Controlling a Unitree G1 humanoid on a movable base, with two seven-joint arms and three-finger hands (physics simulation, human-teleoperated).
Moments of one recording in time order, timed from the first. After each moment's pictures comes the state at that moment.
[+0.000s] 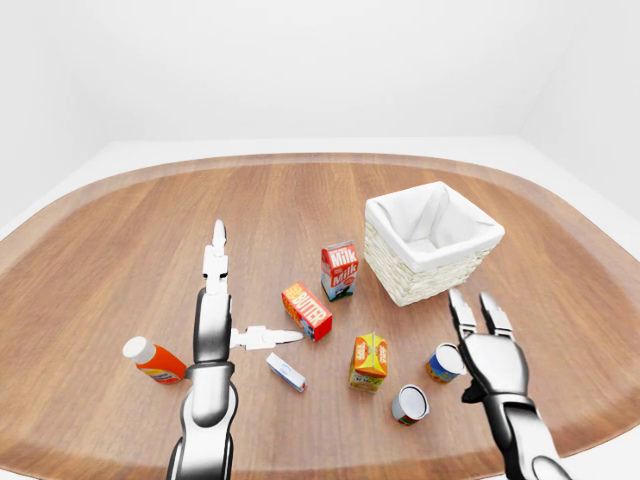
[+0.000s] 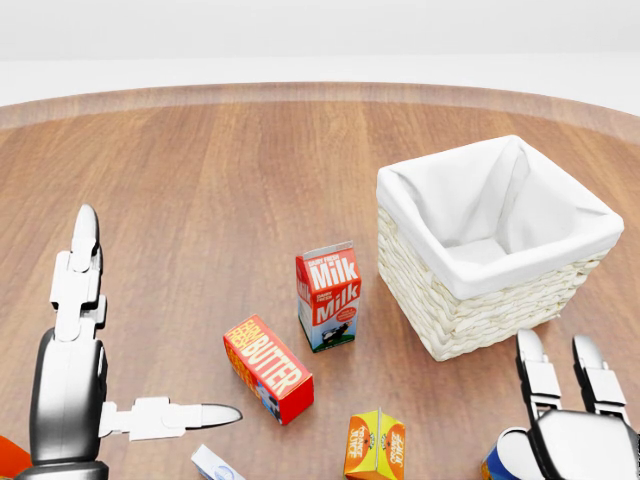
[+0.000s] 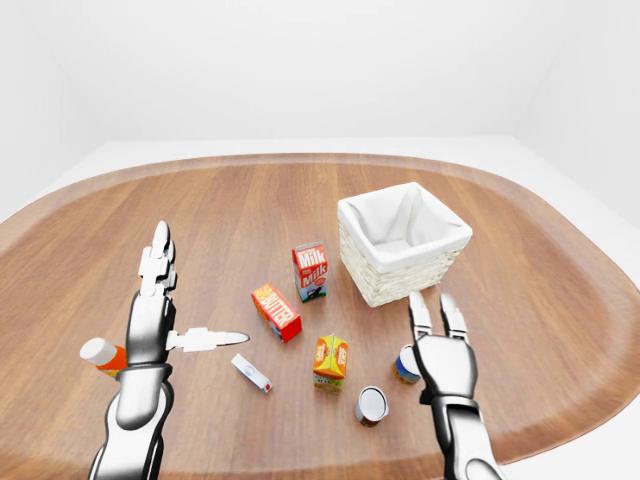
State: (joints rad) left arm 0.15 0.01 -0.03 -0.39 0.35 -0.09 0.09; right arm 0.27 -0.21 -0.16 0.00 -1.30 -0.09 -0.18
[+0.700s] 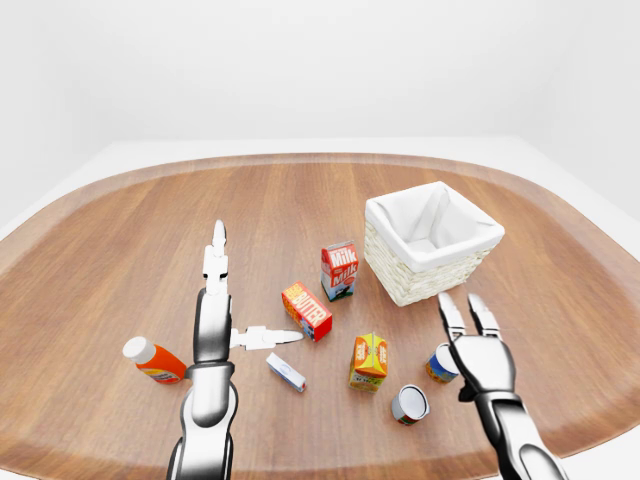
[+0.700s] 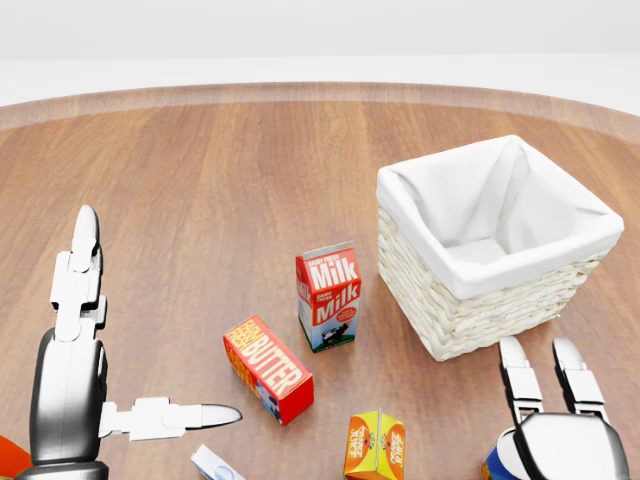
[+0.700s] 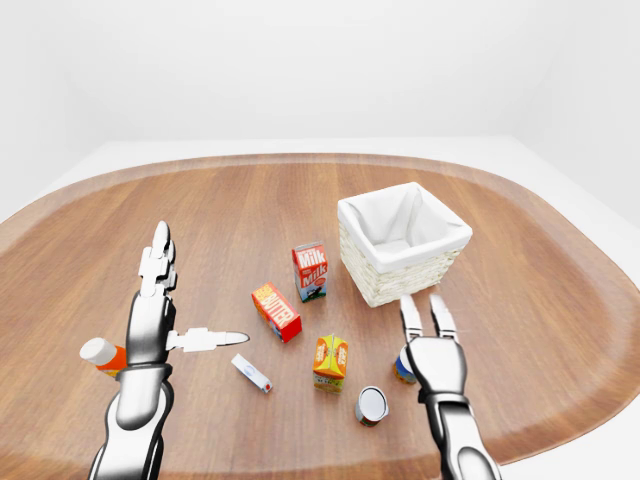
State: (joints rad) left arm 0.15 0.01 -0.03 -0.39 0.35 -0.09 0.09; right arm 0.20 -0.26 -0.10 0.17 -1.34 -0.09 -0.29
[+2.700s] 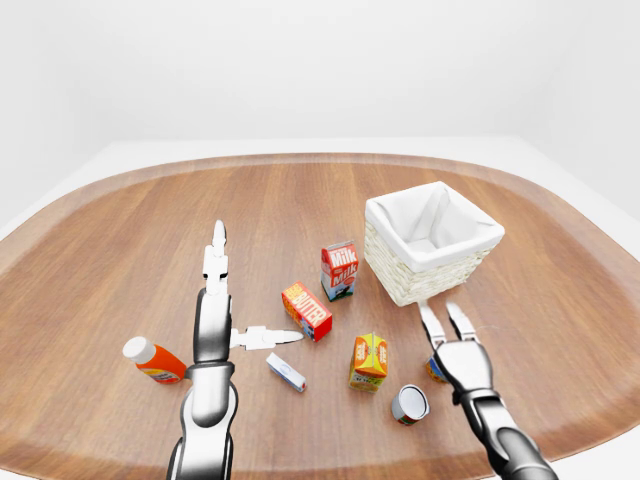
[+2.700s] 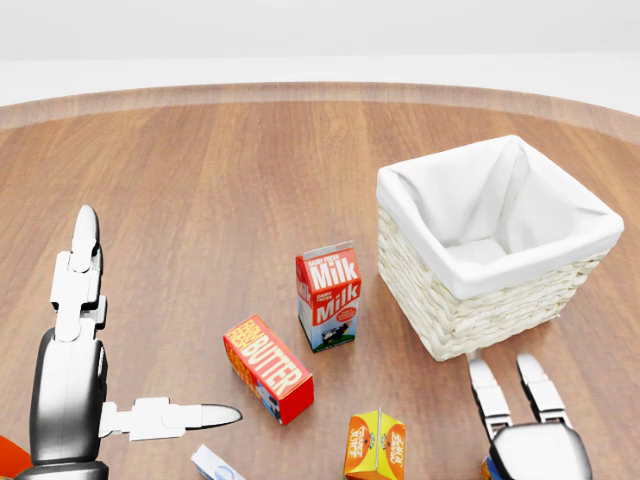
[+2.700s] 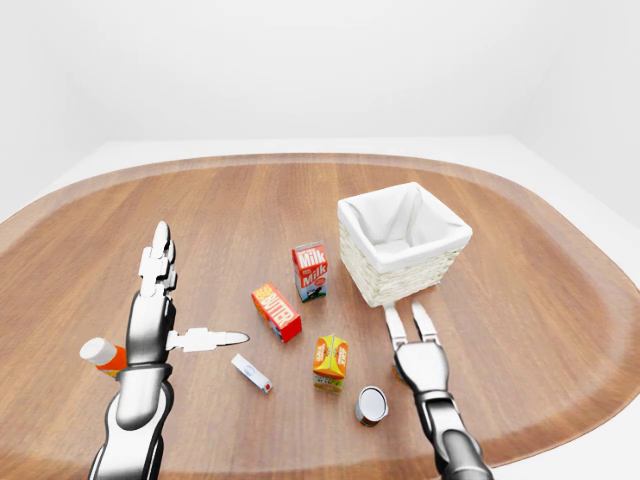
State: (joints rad) left arm 0.15 0.01 -0.03 -0.39 0.35 -0.09 0.09; right arm 0.01 -0.32 0.05 0.64 -1.39 -0.09 -0.52
